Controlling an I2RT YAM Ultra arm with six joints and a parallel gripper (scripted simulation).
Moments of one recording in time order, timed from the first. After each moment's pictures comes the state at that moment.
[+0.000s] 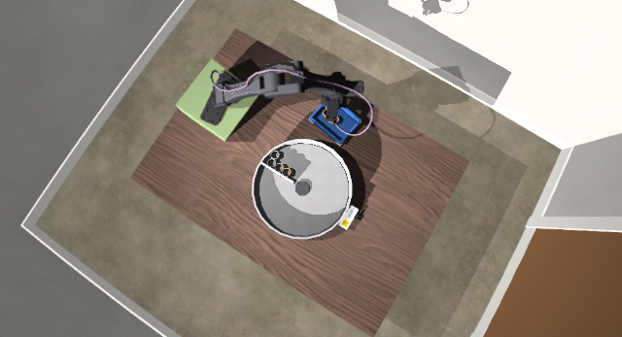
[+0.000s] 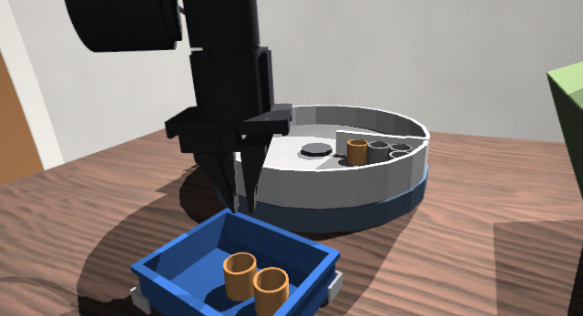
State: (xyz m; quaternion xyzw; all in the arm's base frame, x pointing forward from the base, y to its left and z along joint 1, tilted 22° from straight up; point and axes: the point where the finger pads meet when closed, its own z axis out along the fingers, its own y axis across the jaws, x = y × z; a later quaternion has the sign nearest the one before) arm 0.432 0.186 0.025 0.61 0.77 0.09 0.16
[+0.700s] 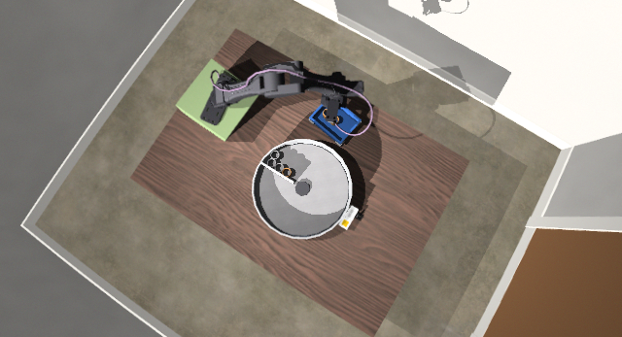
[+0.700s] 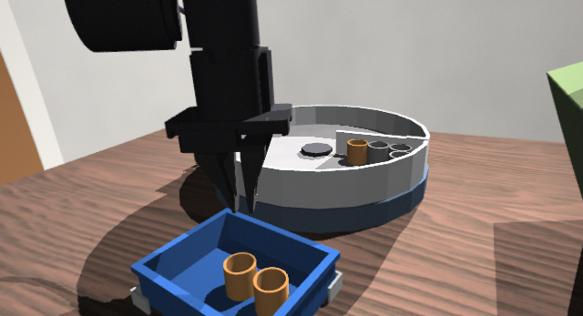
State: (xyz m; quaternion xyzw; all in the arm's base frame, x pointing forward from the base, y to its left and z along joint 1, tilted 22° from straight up) arm 0.432 0.186 0.025 0.61 0.77 0.09 0.16
